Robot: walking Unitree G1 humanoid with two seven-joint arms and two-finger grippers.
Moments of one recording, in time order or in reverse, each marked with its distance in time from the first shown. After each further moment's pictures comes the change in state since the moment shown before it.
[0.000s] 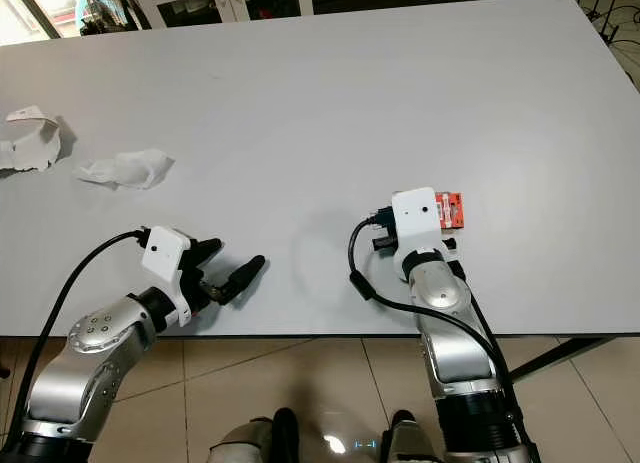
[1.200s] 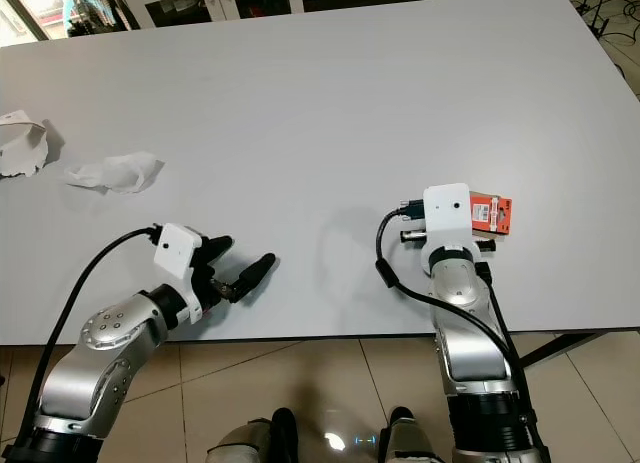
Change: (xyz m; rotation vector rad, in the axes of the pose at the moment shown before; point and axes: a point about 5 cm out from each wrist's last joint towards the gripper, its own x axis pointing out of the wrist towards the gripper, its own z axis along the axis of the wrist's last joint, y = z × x) left arm 0.009 -0.009 0.004 -0.001 -0.017 -0.022; right arm -0.004 -0.028 0.001 -0.021 0.027 -0.219
